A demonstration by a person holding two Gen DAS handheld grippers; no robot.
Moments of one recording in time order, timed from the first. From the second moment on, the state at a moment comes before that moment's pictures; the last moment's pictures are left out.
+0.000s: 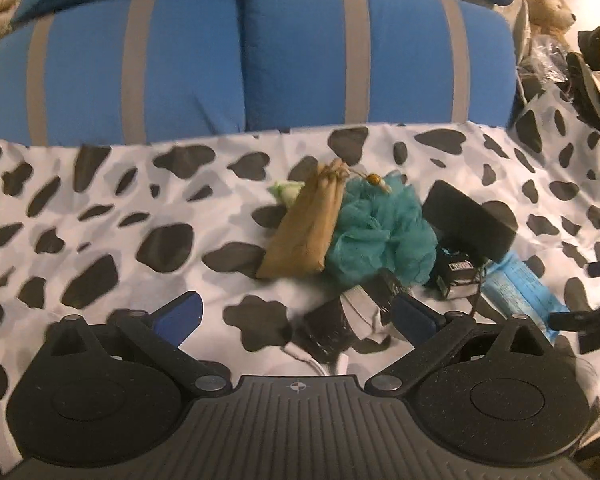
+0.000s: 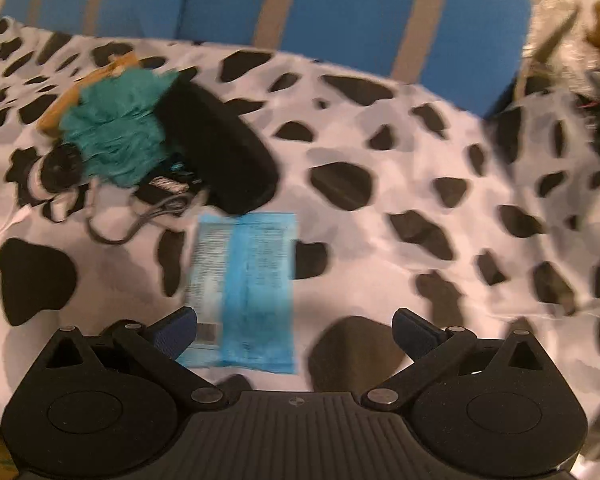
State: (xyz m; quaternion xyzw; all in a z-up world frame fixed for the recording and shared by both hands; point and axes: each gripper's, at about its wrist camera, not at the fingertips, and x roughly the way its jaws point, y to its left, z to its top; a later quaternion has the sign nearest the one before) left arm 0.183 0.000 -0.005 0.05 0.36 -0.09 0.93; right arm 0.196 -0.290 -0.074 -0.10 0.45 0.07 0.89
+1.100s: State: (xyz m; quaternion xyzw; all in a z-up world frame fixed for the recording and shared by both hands) left arm 0.233 -0.027 -0.027 0.13 0.36 -0.13 0.92; right arm 0.212 -0.291 -0.044 -0.04 0.47 0.08 0.88
